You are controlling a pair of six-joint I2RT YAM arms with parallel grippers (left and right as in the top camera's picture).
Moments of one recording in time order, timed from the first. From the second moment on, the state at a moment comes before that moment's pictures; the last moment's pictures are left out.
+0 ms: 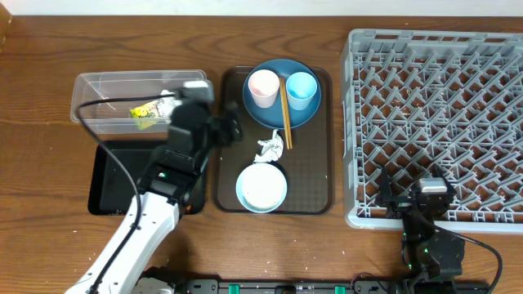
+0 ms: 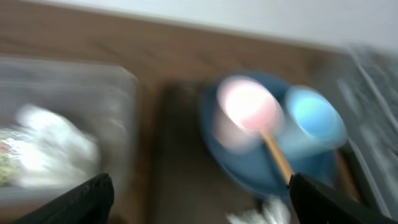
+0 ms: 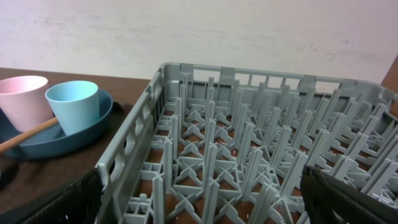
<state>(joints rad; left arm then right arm) -0.34 1.21 0.76 -0.09 -0.05 -0.35 0.07 0.01 0.01 -0.07 0.05 -0.05</state>
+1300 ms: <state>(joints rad) -0.49 1.55 0.76 -0.19 0.18 -0.35 0.07 0.01 0.01 -0.07 0.05 -0.05</state>
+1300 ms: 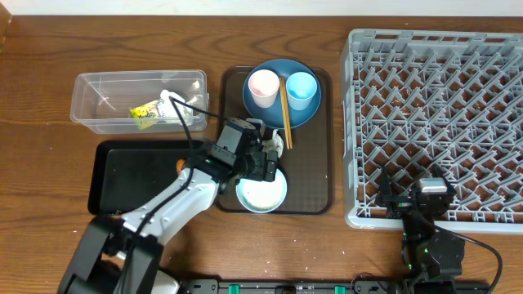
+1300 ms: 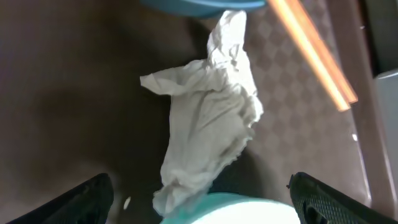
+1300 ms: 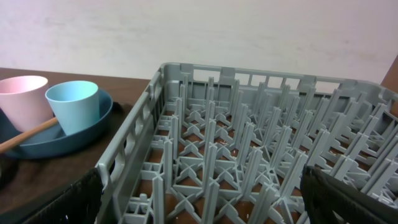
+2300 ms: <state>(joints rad) -0.49 1.38 0.76 -0.15 0.11 -0.33 0.07 0.01 0.01 -0.07 0.05 -0.05</state>
